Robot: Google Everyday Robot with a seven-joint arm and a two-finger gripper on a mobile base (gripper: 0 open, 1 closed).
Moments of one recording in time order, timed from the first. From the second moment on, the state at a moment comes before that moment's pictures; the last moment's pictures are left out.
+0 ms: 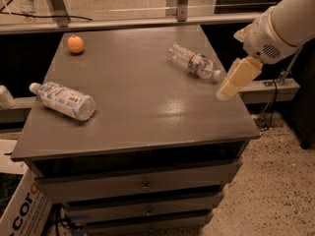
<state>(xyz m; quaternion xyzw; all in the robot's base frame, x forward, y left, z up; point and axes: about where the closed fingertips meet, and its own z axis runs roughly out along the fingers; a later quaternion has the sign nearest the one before) 0.558 -0.181 0.933 -0.55 0.78 0.03 0.30</state>
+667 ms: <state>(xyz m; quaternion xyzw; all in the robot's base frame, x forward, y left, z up) 0.585 -0.162 0.928 -0.54 0.77 0.07 0.34</state>
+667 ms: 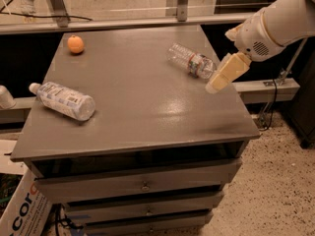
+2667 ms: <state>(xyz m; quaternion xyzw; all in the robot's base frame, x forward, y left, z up) 0.696 -0.115 0.844 -0.48 0.79 0.09 0.36</state>
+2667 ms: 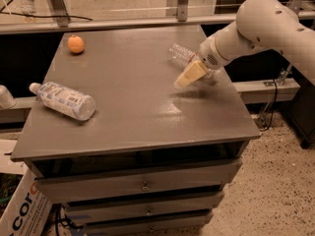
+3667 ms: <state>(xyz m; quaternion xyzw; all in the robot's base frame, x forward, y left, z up) 0.718 -0.124 0.846 -0.46 0.80 0.11 0.38</state>
